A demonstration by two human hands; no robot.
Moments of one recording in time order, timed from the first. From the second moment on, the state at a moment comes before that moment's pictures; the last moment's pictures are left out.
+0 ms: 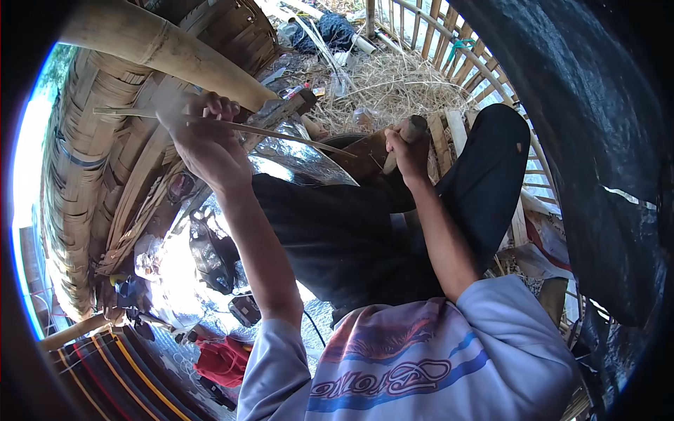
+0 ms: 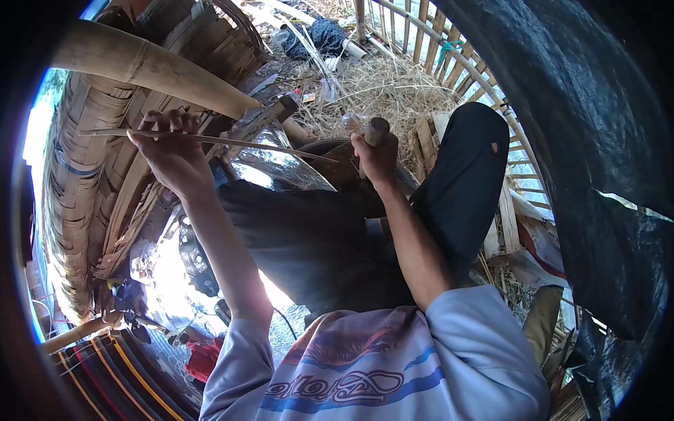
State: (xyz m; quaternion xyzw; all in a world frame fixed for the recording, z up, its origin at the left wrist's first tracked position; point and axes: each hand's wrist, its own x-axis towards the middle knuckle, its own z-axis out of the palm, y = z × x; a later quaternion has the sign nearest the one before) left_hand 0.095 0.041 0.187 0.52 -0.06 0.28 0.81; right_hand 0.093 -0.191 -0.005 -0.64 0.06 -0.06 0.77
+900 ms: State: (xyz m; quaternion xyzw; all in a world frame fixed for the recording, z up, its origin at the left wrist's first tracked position) left_hand 0.099 0.075 0.191 0.44 -0.08 0.25 0.86; right_hand 0.100 -0.182 -0.003 -0.61 0.06 -0.04 0.79
